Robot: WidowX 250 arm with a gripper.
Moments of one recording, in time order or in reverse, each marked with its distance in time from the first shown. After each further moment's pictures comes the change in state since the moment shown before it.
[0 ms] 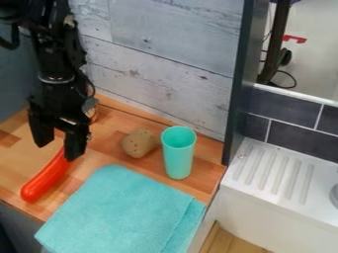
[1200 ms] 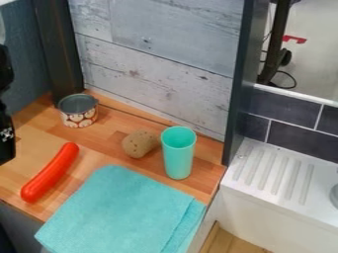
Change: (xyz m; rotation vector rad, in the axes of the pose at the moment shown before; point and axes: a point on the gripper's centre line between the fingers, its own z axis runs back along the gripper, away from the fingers) arm -0.105 -0.007 0.065 -0.079 -0.090 -0.076
